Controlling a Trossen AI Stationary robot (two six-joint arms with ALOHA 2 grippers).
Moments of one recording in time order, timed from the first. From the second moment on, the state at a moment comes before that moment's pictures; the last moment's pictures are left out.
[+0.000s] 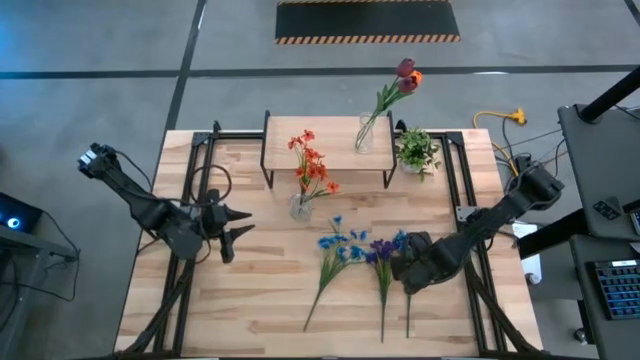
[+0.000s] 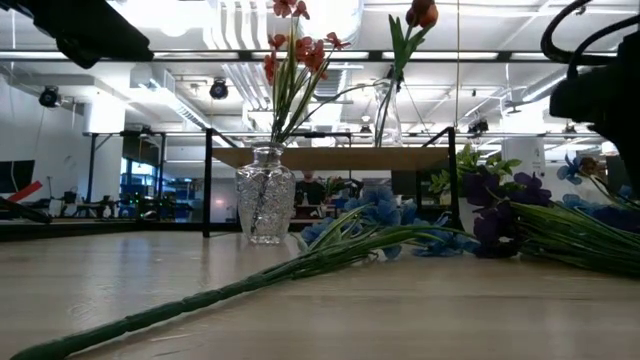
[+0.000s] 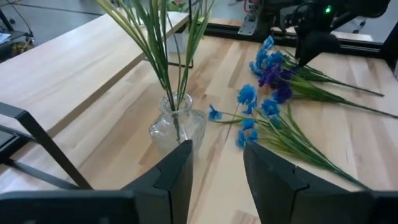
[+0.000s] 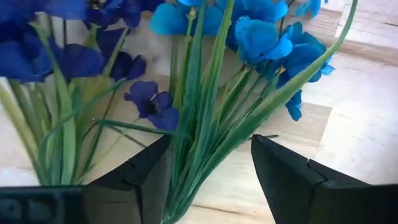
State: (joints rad) left arm -0.67 0.71 0.63 -0.54 -0.89 -0.59; right arm 0.61 1.50 0.84 -0.92 0.10 2.03
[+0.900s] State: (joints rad) left arm -0.67 0.67 0.63 -0.60 -0.87 -0.59; right arm 0.61 1.54 0.83 -0.88 0.08 1.99
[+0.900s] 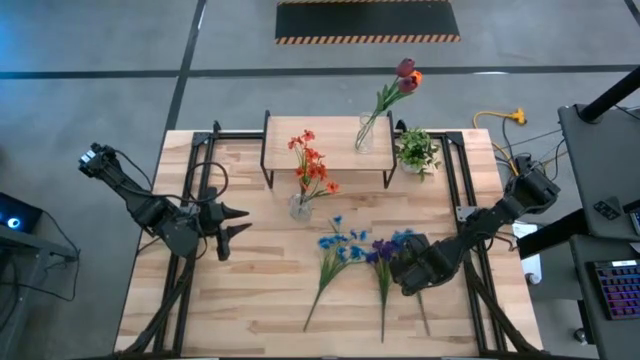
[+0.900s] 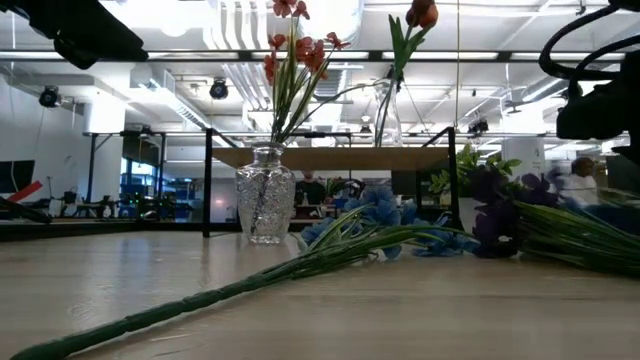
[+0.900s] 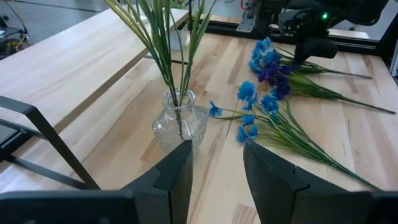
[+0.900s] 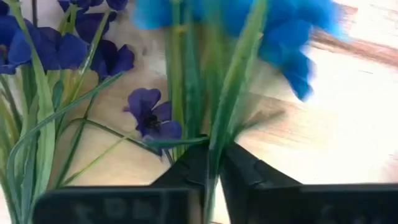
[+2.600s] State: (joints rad) left arm -0.66 0.70 0.64 -0.53 -1.11 -0.60; right arm 0.67 1.18 1.37 -1.06 0.93 1.05
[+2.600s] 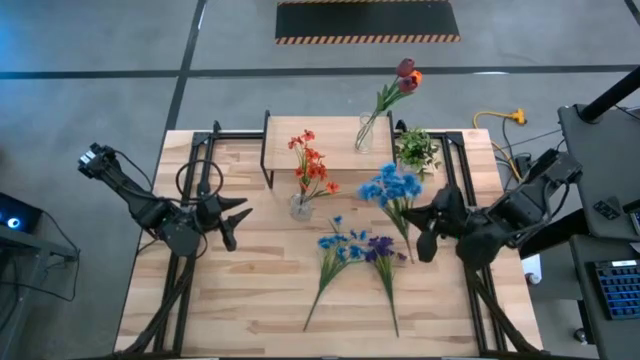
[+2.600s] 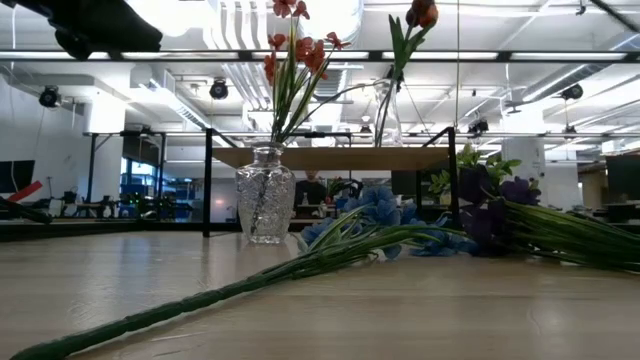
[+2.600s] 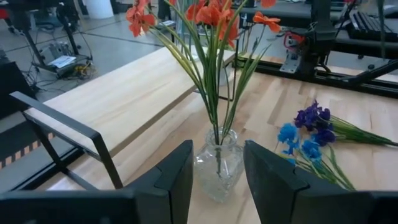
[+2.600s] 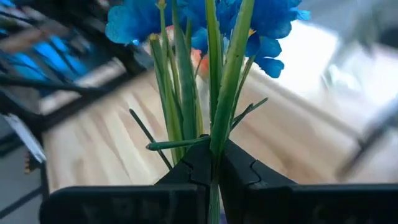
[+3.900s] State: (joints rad) left arm -0.66 0.79 0.63 -0.47 -1.10 -0.59; right arm 0.32 1.63 1.37 0.35 0.71 -0.14
